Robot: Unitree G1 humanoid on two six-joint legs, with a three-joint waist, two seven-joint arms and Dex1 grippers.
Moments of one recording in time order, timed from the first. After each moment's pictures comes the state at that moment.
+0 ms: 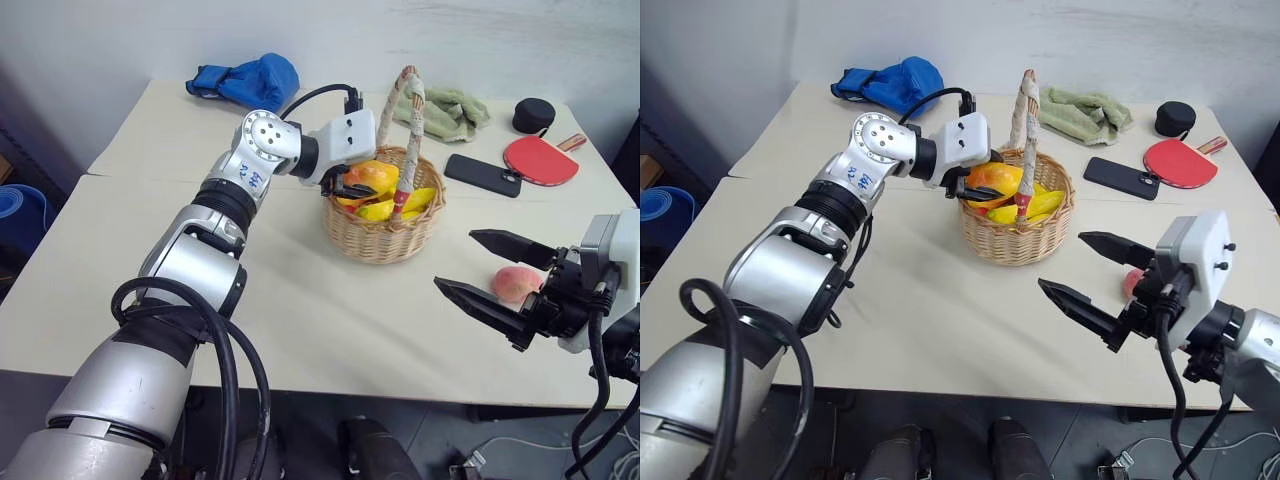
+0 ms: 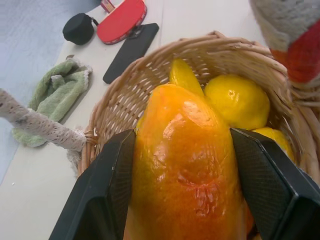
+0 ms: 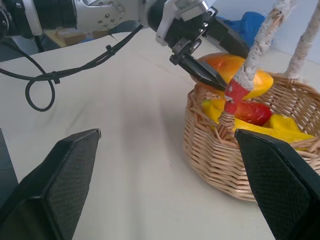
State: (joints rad) left arm -1.51 0.21 -0.31 1.28 0.08 -0.30 -0.95; right arm 0.13 -0.93 -0.61 -0.84 1.21 0.70 0.46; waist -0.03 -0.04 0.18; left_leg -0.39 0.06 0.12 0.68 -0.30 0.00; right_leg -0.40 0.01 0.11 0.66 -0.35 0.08
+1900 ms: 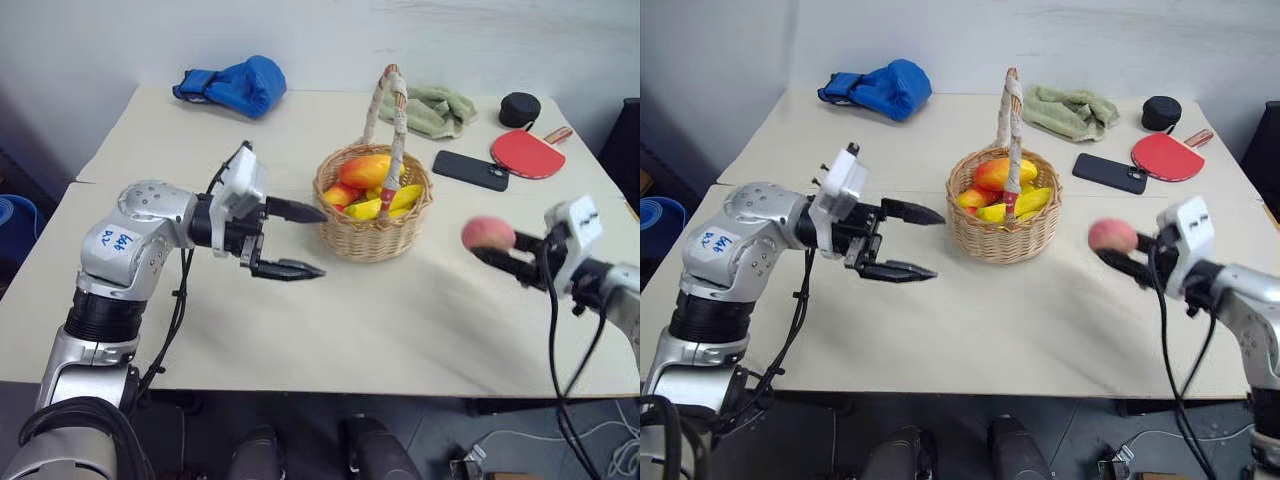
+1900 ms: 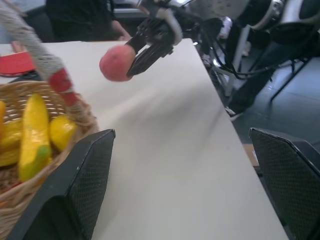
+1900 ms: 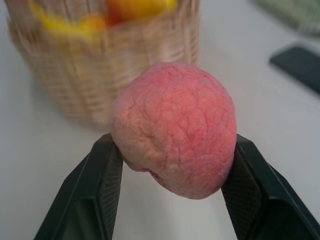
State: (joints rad) left arm -0.81 0.65 -0.06 -0.03 -0.55 0.59 -1.21; right arm -0.46 -0.77 -0.31 -0.18 0.64 0.73 0.68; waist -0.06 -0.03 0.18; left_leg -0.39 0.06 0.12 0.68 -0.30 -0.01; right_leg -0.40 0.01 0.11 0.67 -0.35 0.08
